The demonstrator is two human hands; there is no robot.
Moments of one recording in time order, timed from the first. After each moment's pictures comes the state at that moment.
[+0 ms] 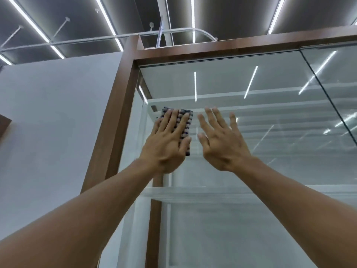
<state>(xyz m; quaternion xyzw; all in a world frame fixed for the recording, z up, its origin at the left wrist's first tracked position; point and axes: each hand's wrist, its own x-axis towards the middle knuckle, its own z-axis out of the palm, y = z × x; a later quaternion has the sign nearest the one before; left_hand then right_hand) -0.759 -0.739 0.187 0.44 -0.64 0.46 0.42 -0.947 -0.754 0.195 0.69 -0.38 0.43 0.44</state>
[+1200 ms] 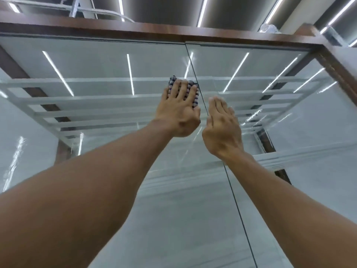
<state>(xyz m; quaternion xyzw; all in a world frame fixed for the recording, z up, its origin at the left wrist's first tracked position) -1.077 -0.758 0.236 0.38 -0.70 0.47 0.38 -1.205 -0.766 0.164 0.54 -0.41 0.64 0.35</state>
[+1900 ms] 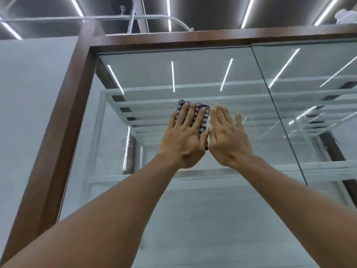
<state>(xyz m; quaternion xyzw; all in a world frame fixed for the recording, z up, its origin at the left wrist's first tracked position) -0.909 -0.752 0.173 0.41 -0.67 0.47 0.40 -1.060 -0.756 0.164 0.65 -0.42 0.50 0.38</state>
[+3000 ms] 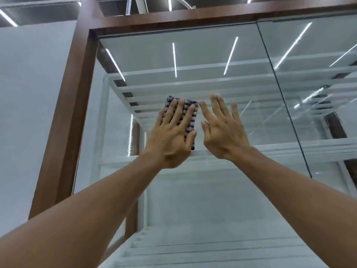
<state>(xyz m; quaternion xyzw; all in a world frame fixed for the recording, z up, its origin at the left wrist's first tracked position) -0.868 -0.744 0.129 0.41 -0.67 0.48 0.39 -1.048 -0.758 0.137 0.66 -0.40 0.48 0.42</state>
